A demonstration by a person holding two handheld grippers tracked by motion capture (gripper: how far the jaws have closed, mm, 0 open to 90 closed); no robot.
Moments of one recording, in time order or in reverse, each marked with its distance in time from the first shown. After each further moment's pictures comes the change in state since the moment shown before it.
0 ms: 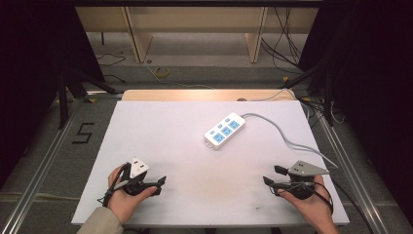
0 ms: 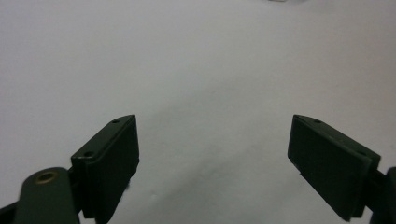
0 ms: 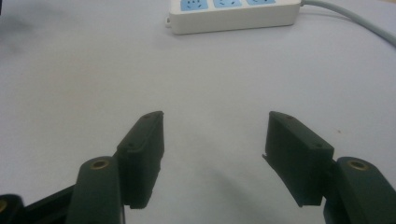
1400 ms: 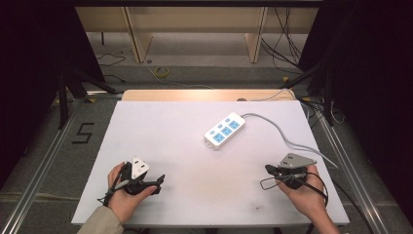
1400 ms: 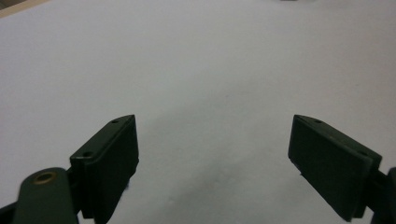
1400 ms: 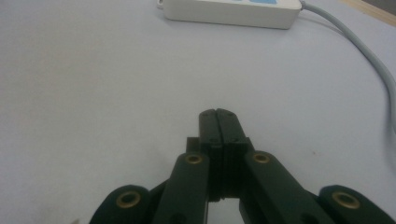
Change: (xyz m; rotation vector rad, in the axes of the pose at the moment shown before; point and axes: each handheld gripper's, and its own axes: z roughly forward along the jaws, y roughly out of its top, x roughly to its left) left arm 0.000 0.001 0.001 -0.012 0.041 0.038; right arm 0.005 0.030 0.010 0.125 -0.062 -0.150
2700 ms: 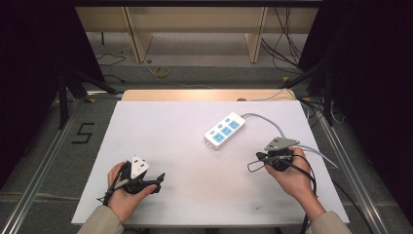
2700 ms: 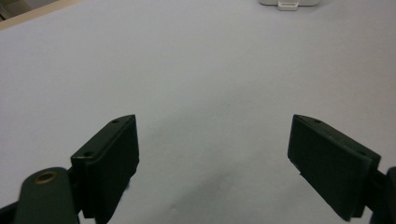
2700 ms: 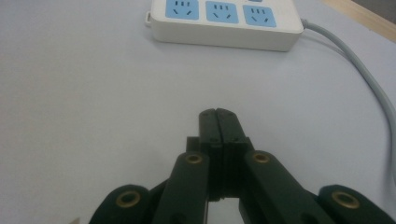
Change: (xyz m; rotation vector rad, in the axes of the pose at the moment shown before) left arm 0.001 0.003 -0.002 -0.026 0.006 0.002; right arm -0.007 0.045 0.028 0.062 -0.008 -0.013
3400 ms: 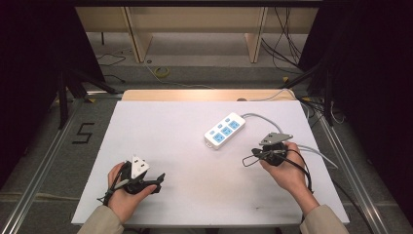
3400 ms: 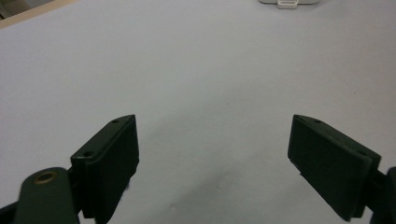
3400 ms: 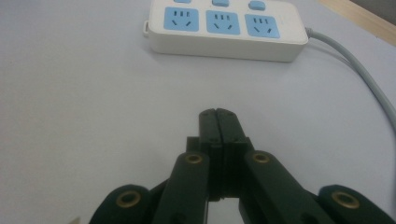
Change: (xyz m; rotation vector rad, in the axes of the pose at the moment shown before) left arm -0.001 0.000 0.000 0.007 -0.002 0.005; right arm -0.001 0.014 0.012 0.013 0.005 0.005
